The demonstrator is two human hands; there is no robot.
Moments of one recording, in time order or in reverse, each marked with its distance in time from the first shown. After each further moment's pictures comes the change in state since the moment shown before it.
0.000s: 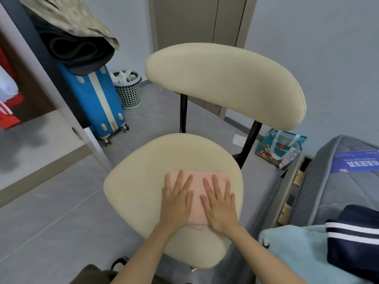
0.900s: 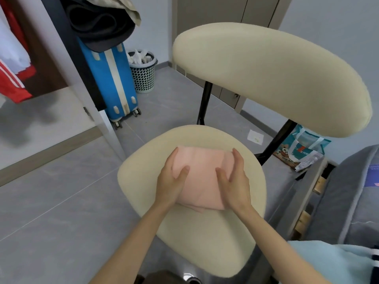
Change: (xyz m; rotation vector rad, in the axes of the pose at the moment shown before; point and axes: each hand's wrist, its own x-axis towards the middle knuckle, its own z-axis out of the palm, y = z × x) left_hand 0.030 -0.044 -0.054 -0.912 0.270 -0.208; right_hand 0.043 -0.055 -0.034 0.496 0.345 0.039
